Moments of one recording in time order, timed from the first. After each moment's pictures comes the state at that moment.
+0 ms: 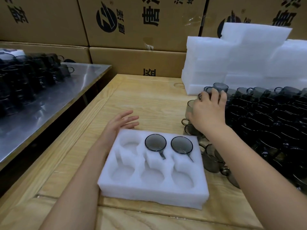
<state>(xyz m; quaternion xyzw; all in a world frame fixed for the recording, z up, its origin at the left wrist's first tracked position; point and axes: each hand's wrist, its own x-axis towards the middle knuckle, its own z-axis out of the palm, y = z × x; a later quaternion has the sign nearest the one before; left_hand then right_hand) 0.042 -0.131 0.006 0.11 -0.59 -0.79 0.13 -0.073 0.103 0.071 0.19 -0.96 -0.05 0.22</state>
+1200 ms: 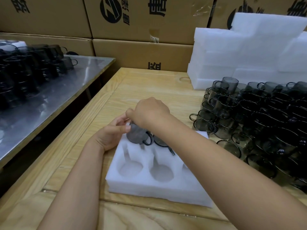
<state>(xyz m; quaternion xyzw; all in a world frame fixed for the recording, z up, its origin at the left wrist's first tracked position) 0.056 -0.161 -0.006 -0.10 -0.56 -0.82 -0.04 0.001 -0.029 0.093 0.29 -0.94 0.13 -0.08</state>
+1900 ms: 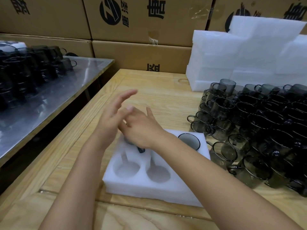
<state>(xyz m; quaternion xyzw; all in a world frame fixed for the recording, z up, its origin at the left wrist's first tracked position) 0.075 -0.117 0.055 -0.03 -0.79 -0.54 0.27 0.020 -0.015 0.065 0.50 -0.85 0.15 -0.05</state>
